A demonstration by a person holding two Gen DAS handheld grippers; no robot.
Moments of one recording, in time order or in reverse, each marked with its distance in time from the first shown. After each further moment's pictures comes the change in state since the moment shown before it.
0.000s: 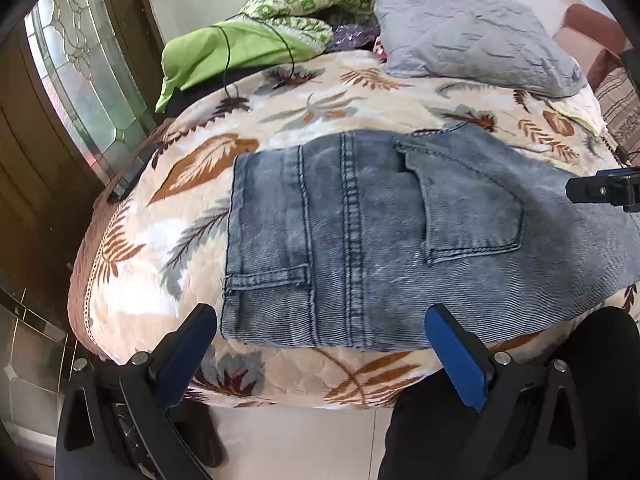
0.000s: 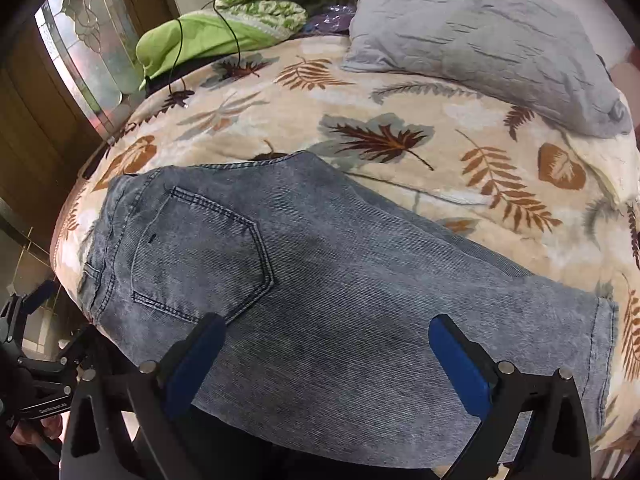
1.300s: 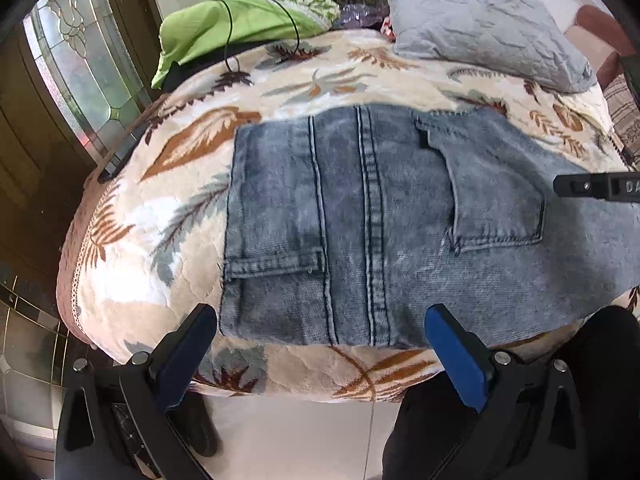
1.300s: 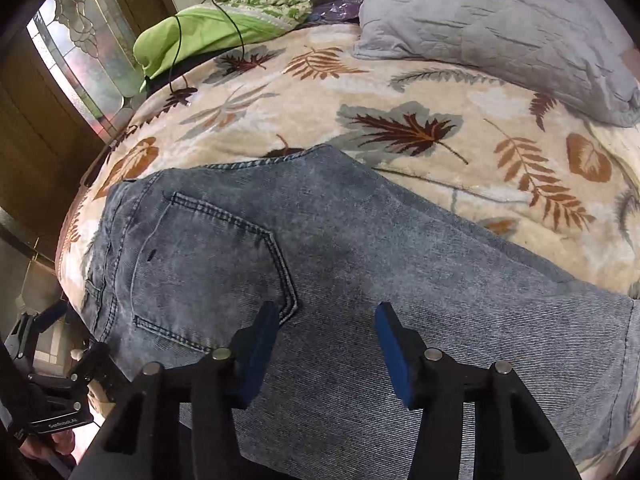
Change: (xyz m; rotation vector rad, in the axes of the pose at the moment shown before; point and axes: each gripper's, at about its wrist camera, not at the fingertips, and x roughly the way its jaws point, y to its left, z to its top) left arm 0.025 0.009 -0.001 -0.021 0.081 -0.019; right arm 0.032 0.006 0.008 0.040 0.031 0.071
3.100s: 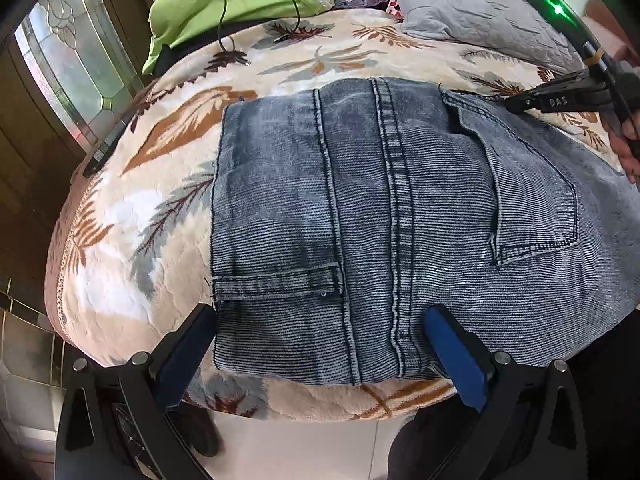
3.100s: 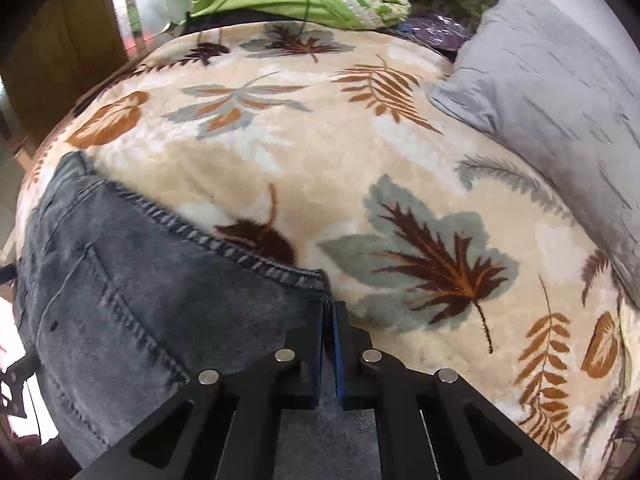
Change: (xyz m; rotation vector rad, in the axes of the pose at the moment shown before) left arm 0.039 0.009 0.016 -0.003 0.046 -0.004; right arm 0.081 0.019 0.111 -0.431 0.002 -0.117
